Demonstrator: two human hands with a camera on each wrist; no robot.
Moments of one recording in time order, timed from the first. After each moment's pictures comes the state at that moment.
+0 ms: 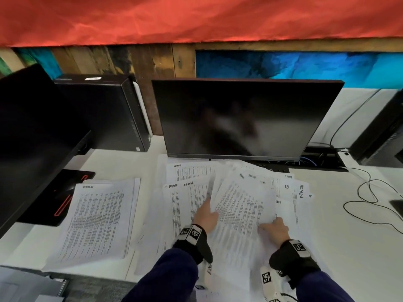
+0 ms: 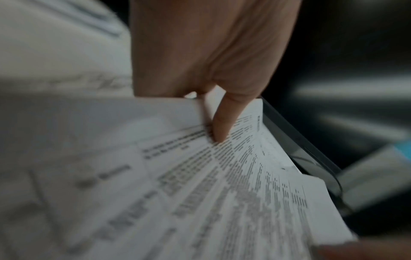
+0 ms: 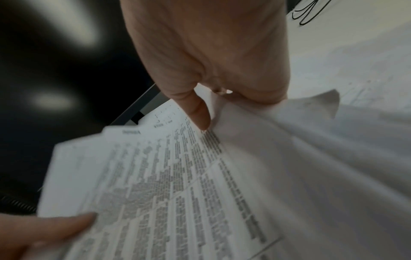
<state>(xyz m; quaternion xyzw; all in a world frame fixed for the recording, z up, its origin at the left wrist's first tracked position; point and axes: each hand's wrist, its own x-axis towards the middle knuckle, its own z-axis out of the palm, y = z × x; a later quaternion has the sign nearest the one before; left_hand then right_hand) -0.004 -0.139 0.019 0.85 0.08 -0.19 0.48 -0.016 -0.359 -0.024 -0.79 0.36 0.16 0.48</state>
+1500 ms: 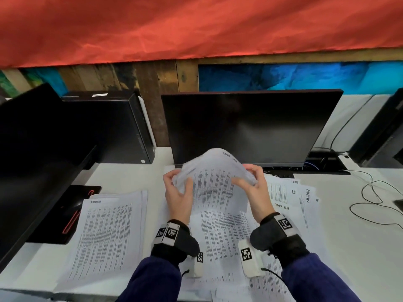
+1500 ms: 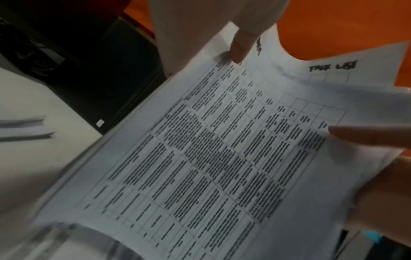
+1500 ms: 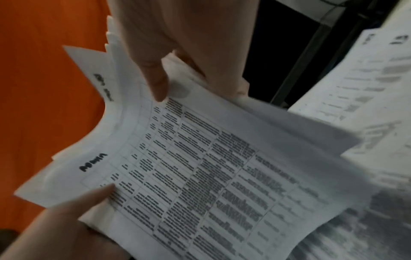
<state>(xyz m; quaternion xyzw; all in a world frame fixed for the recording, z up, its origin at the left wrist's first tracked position) 0.008 -0.066 0.102 0.69 0.14 0.17 0.69 0.014 -0.248 0.117 -0.64 0.04 -0.06 0.76</state>
